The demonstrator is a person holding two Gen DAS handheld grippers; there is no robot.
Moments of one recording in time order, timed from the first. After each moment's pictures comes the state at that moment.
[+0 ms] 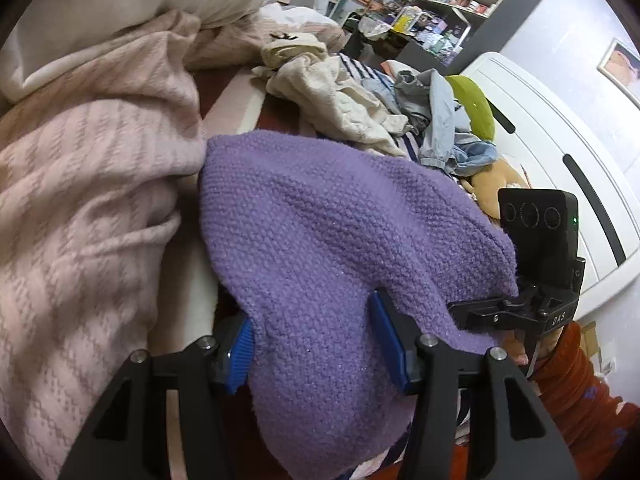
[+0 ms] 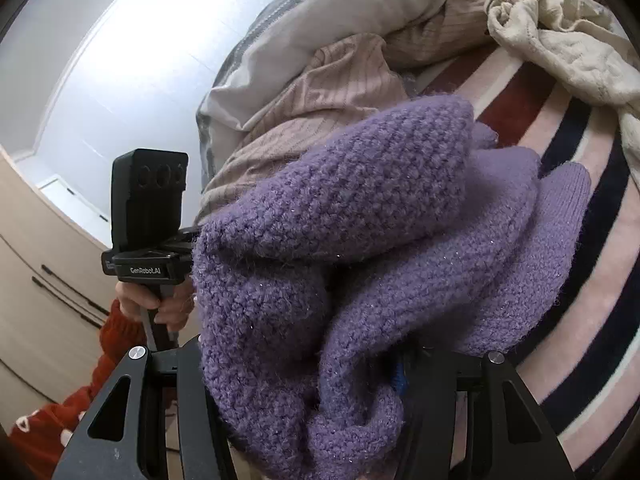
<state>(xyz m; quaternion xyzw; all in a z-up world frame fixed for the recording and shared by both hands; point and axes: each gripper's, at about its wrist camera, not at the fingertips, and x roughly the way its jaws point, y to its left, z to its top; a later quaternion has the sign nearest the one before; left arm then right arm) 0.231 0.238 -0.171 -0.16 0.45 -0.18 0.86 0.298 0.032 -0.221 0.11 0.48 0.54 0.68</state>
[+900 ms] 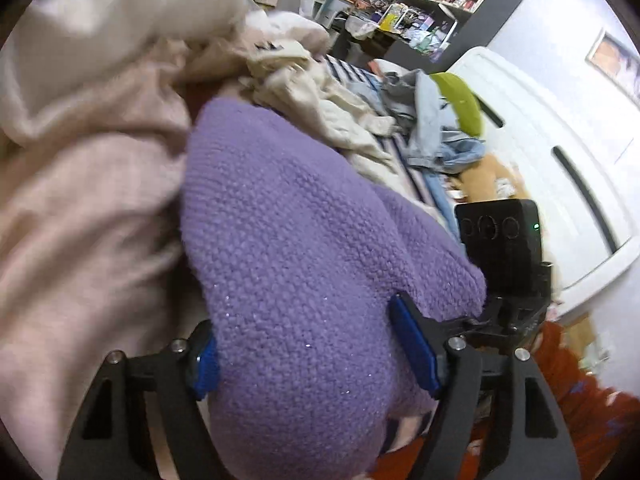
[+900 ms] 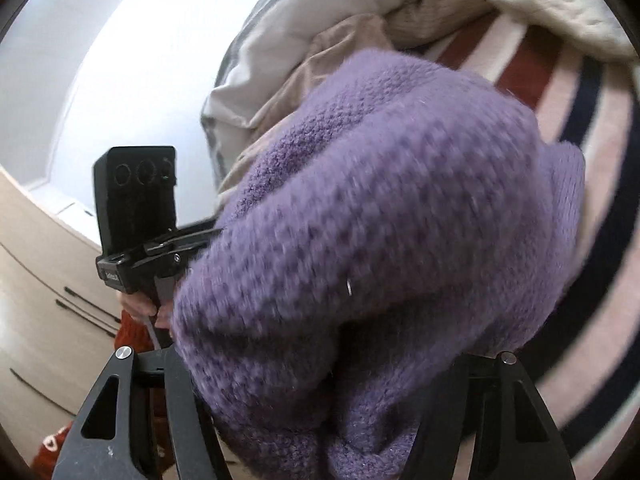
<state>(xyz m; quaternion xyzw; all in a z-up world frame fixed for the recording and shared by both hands) 0.222 0.247 -0.141 -0.14 0.45 -0.18 0.86 0.290 0.053 -0.234 0.16 0.50 0.56 0.64</state>
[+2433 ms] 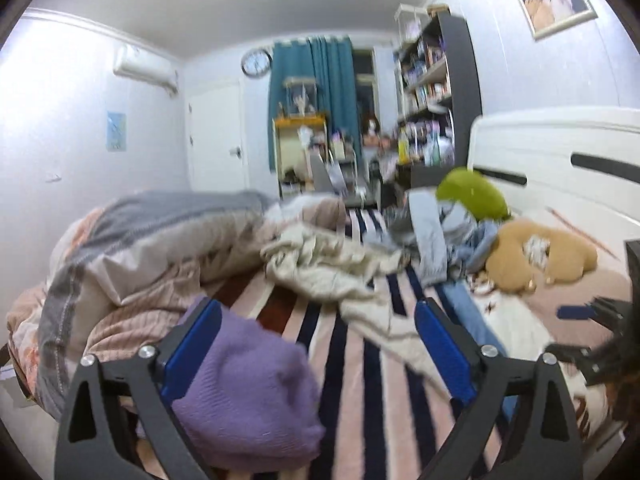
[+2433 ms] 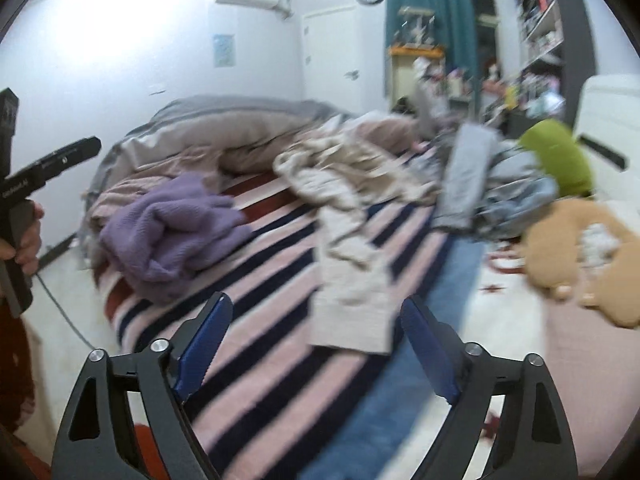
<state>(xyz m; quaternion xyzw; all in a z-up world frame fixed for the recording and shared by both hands) 0.065 0.037 -0.030 0.01 0.13 0.01 0.99 0.120 -0.249 -0.117 -0.07 0.26 0.23 0.94</state>
